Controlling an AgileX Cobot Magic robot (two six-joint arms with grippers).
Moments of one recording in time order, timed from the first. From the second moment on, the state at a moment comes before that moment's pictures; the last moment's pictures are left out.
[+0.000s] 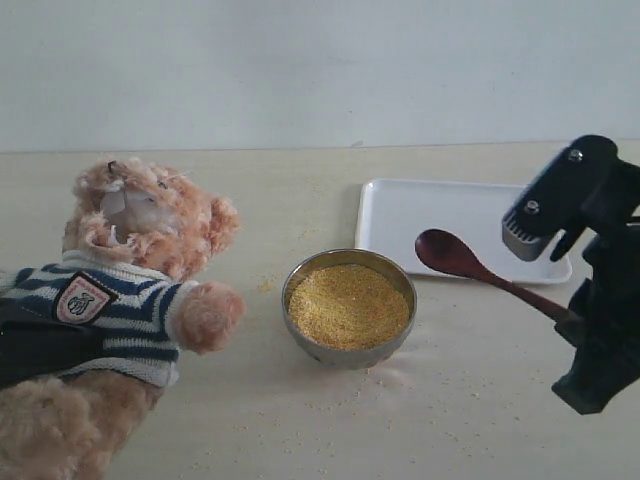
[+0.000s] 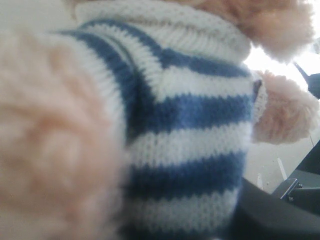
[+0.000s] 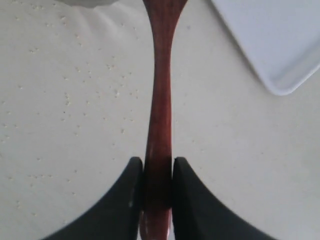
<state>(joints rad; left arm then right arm) 0.24 1.19 -0.38 -1.27 1.01 1.21 0.60 1.14 -0.73 -0.21 0.81 -0.18</state>
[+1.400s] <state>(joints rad) 0.24 1.19 -0.38 -1.27 1.01 1.21 1.06 1.71 -1.06 -0.89 1.21 0.02</state>
